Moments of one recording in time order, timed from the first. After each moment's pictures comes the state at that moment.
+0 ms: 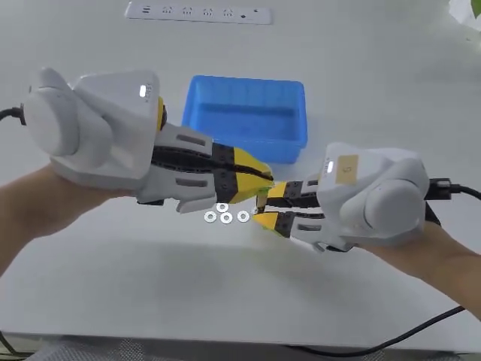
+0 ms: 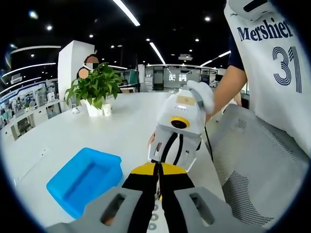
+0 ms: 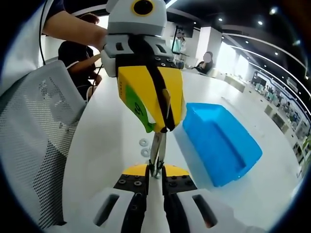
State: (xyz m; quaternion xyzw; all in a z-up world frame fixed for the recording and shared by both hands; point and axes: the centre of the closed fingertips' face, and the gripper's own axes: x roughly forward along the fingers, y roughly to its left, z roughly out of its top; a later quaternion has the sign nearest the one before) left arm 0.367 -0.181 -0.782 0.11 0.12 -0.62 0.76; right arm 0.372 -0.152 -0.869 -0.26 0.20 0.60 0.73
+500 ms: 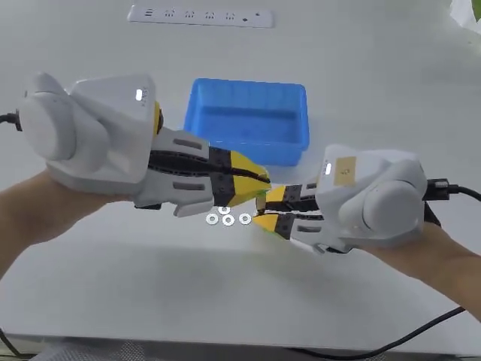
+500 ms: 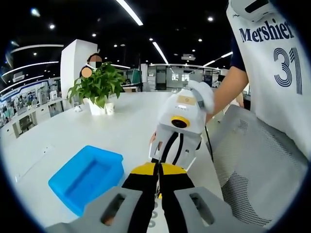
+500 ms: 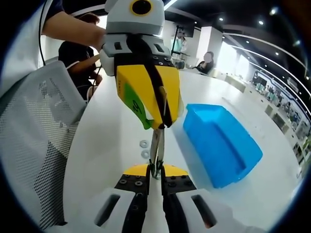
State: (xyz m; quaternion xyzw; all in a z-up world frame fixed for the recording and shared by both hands) left arm 0.366 -0.175 -0.781 0.11 0.13 -0.61 0.77; right arm 0.371 -0.150 -0.867 -0.26 0.20 0.60 0.73
